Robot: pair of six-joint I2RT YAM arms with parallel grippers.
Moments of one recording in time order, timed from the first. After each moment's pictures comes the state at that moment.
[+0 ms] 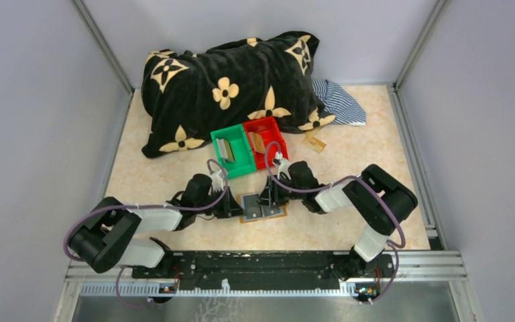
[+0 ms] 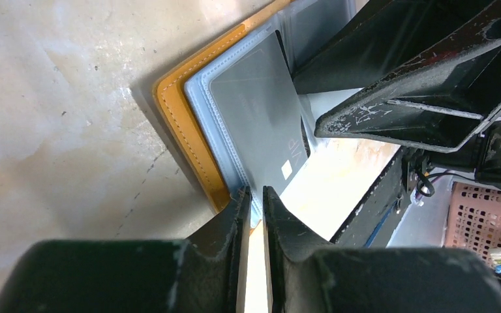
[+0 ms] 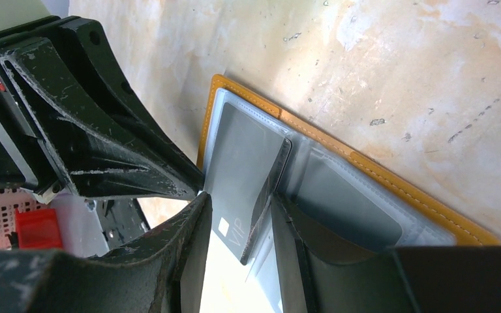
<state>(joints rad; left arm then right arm) -0.62 1.35 0.27 0.43 0.41 -0.74 0.70 1.67 0.50 0.61 -0.49 0.68</state>
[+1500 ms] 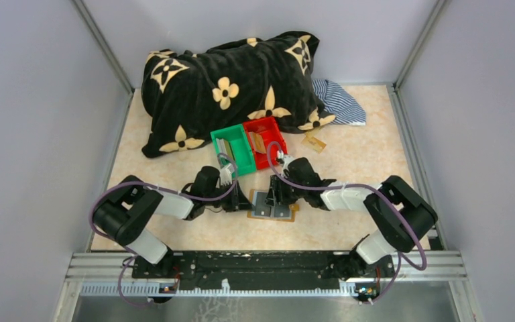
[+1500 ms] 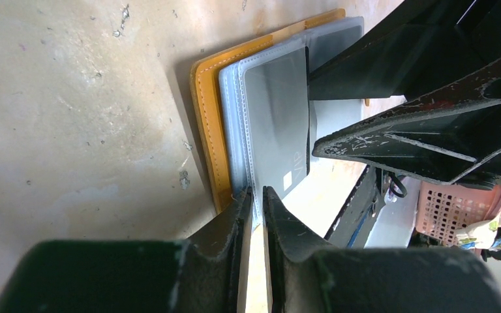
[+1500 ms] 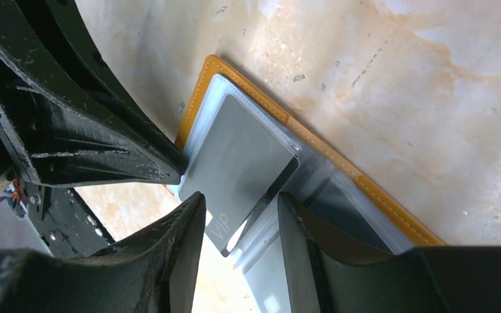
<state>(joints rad) -0.62 1.59 0.38 0.57 0.53 -0.77 0.71 1.49 0.57 0.16 -0.31 0.52</state>
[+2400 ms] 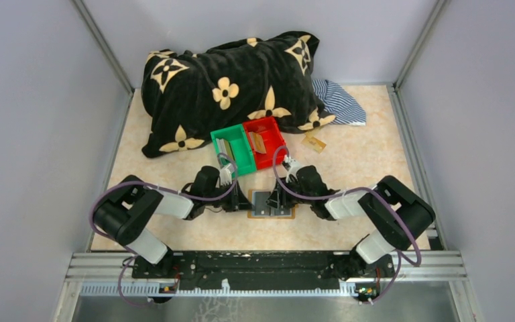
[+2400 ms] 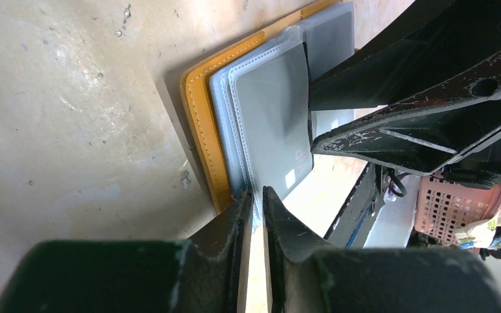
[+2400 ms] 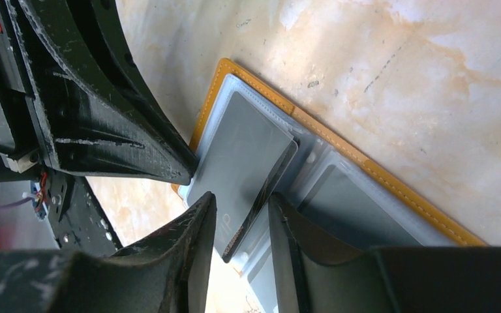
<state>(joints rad) -0.61 1.59 0.38 0.57 0.53 -0.77 0.70 1.52 0.41 0.54 -0.38 0.59</state>
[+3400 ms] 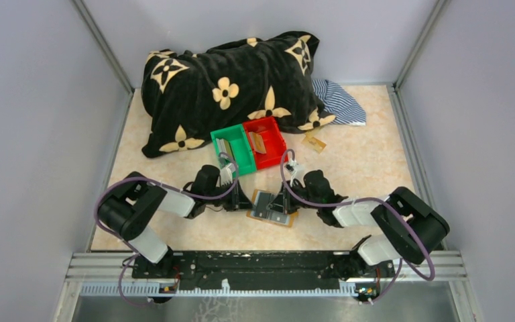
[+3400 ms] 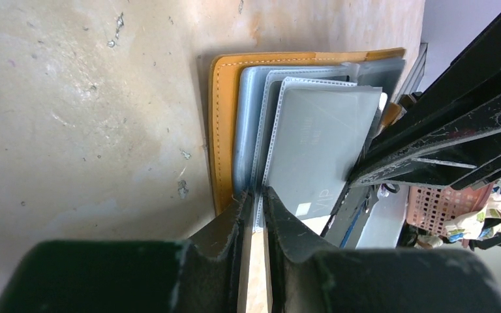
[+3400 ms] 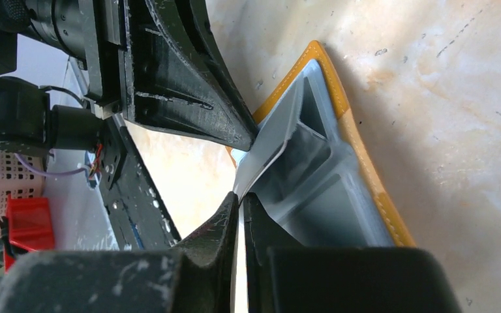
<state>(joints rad) -0.61 1.64 0.39 0.60 0.58 -0.77 0.69 1.40 0.31 0.61 -0.47 0.64</state>
